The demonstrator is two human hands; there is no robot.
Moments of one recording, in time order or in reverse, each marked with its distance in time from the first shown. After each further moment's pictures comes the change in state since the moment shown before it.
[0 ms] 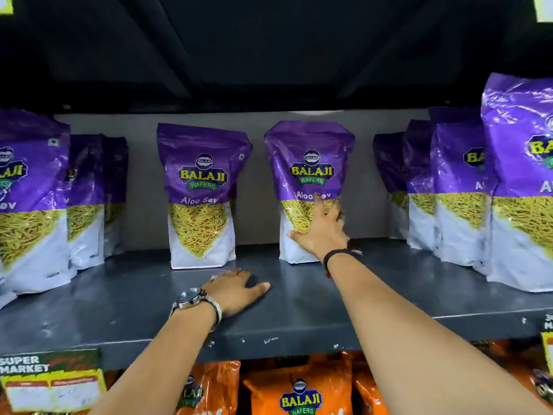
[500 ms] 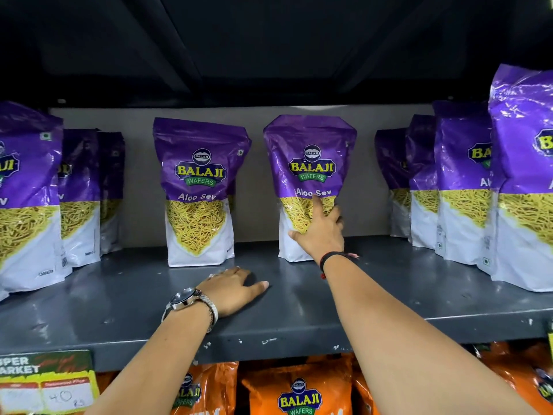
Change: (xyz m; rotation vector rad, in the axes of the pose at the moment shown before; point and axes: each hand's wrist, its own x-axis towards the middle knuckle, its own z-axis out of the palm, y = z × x) left_hand 0.005 -0.004 0.001 0.014 -0.001 0.024; right_hand 0.006 0.005 0.013 0.046 0.028 0.029
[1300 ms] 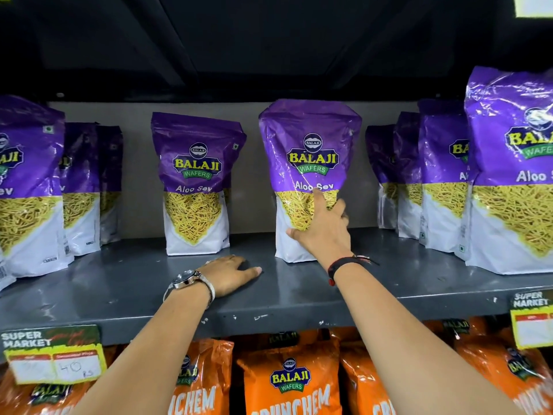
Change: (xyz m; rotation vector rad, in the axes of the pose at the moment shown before) left_hand -0.003 0.003 -0.002 -0.027 -0.009 -0.023; right_hand -0.050 -0.004 -0.044 0.009 0.001 -0.024
